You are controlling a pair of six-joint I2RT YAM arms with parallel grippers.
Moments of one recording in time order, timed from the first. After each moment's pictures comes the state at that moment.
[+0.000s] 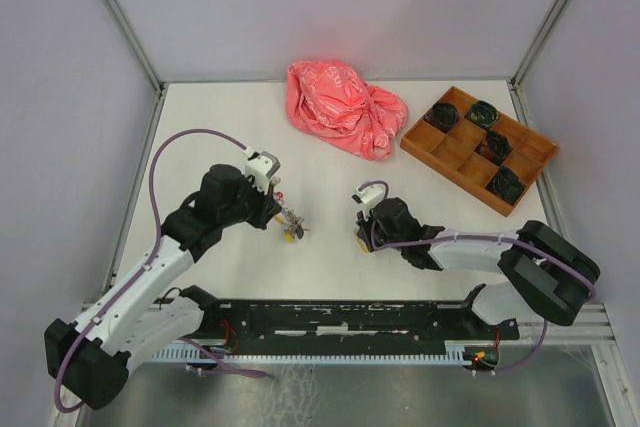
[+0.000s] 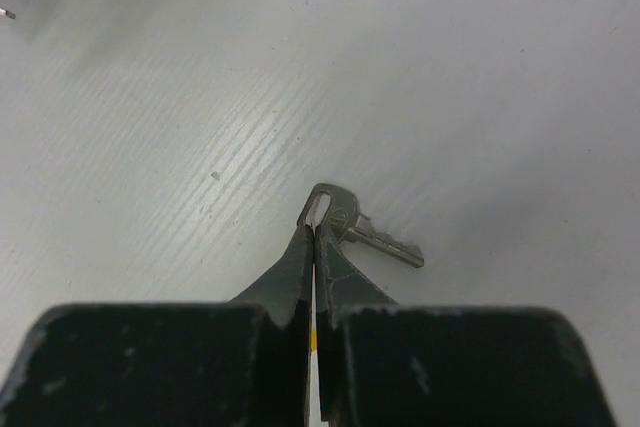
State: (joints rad) left arm -0.51 0.88 0.73 -0.45 0.22 -0.04; right arm 0.84 1.41 0.45 0.30 0.06 0.20
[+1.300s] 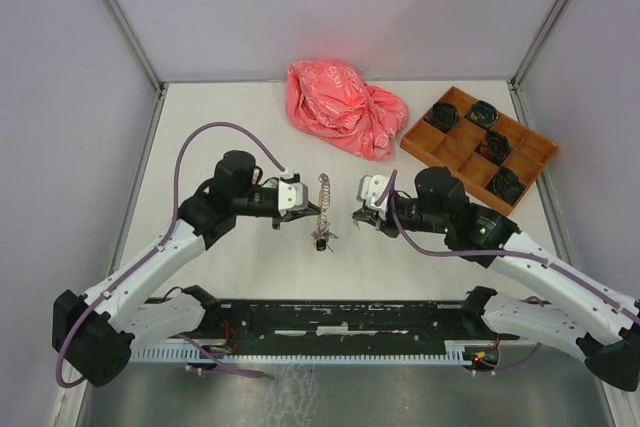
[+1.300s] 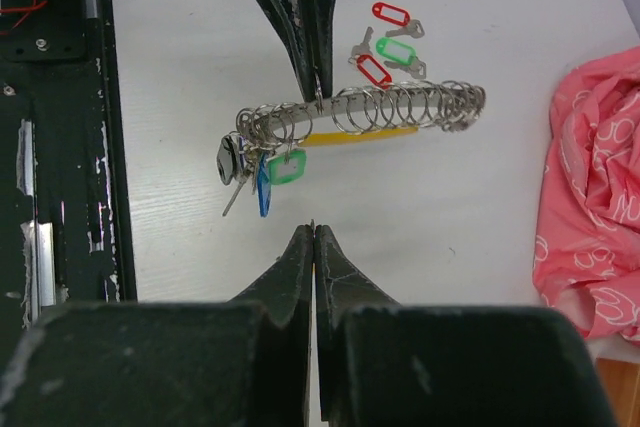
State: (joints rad) left arm -0.56 1.01 0.79 -0.25 0.84 0.59; right arm 0.84 0.92 0.87 -0.35 -0.37 -0.38
